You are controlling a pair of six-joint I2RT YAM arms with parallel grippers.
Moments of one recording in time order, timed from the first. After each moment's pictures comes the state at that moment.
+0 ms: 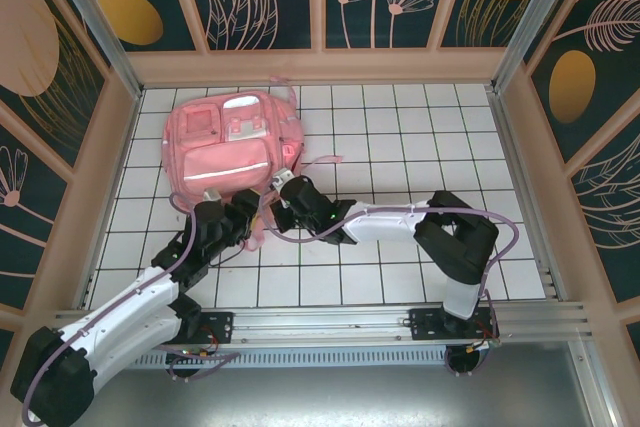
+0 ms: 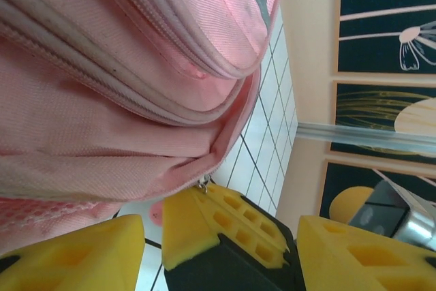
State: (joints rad) left arm -0.57 0.79 0.30 0.05 -0.02 -1.53; right arm 1.07 1.81 1.05 0.13 0.12 0.31
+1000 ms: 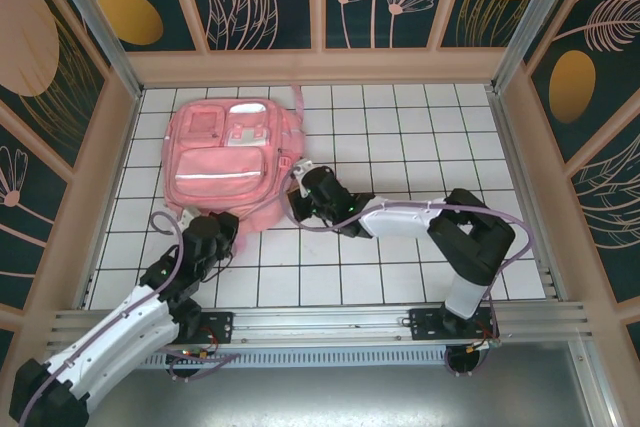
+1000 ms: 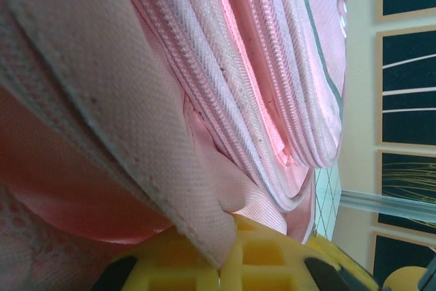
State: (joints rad) left arm -0.59 0.54 0.24 -0.24 -0.28 -1.53; right arm 0.94 1.73 0.95 0.19 0.08 0.31
